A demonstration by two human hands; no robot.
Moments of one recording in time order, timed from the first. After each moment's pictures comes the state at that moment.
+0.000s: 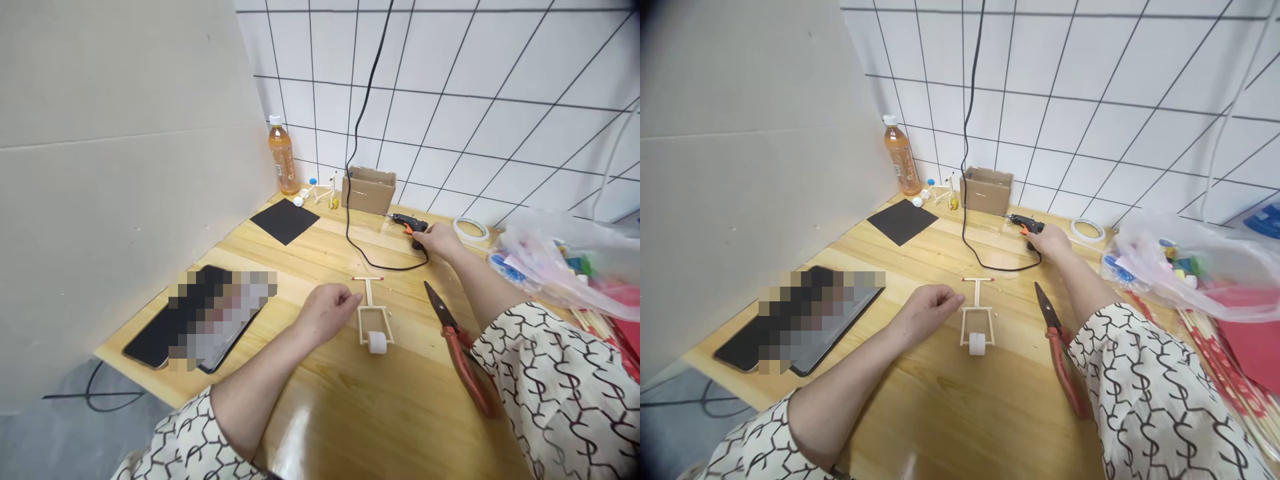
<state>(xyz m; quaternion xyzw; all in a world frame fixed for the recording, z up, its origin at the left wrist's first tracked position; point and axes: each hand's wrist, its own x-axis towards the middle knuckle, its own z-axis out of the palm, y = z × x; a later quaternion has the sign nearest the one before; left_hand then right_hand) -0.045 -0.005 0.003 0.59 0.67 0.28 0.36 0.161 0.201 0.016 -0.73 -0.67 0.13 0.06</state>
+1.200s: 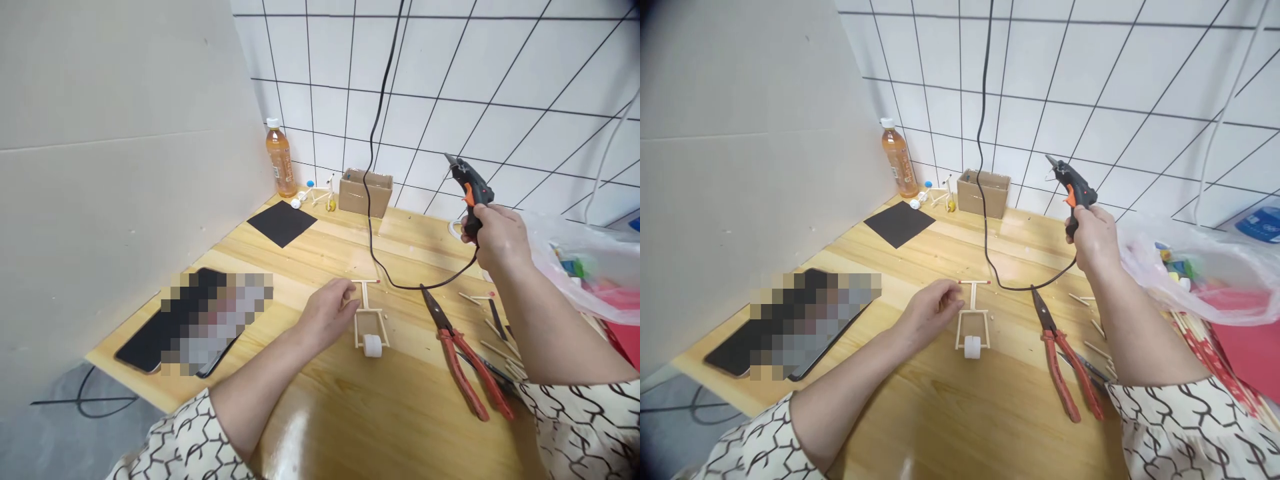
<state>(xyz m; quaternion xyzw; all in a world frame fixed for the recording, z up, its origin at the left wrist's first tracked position) -0.043 0.000 -0.015 0.68 0.62 0.32 0.23 0.177 0.138 0.088 -0.59 -0.50 0.32 0.55</state>
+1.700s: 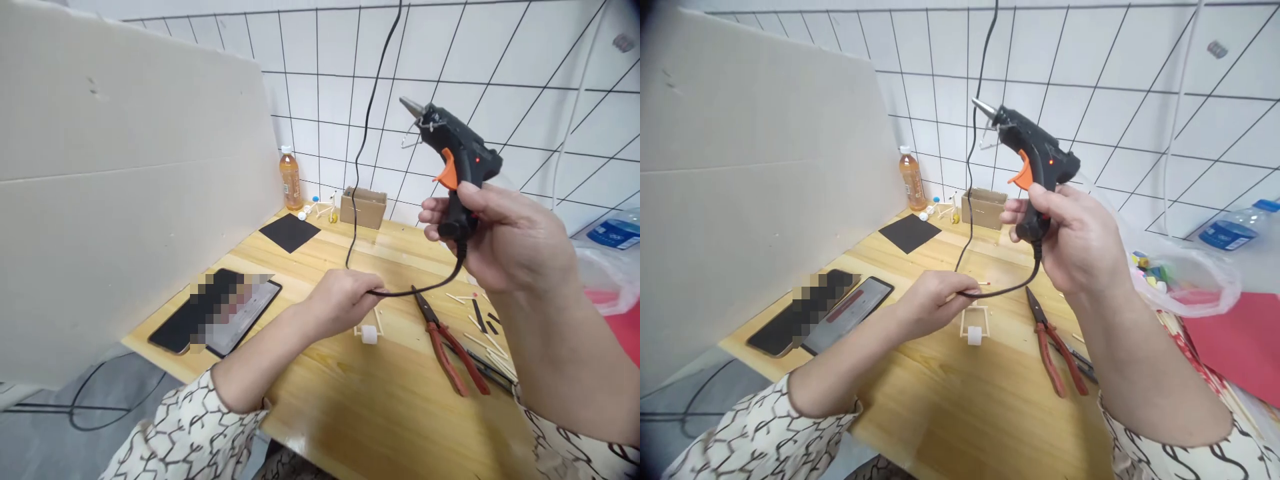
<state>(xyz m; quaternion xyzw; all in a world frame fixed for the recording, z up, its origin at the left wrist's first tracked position) -0.034 -0.023 0.070 0.84 0.45 0.29 0.10 0.132 0.025 0.169 -0.33 -0.55 0.53 0.55</state>
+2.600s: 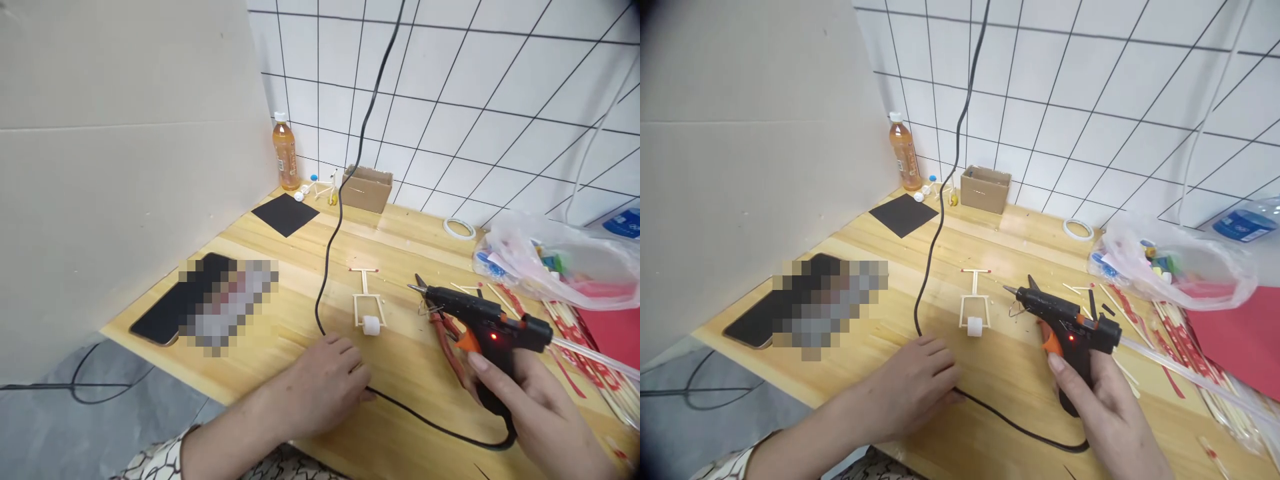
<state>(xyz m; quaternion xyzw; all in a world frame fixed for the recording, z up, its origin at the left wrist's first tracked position) -0.031 -0.097 0.006 0.90 0.40 0.16 0.04 0.218 -0.069 0.046 -0.59 -0.65 0.36 0.32</state>
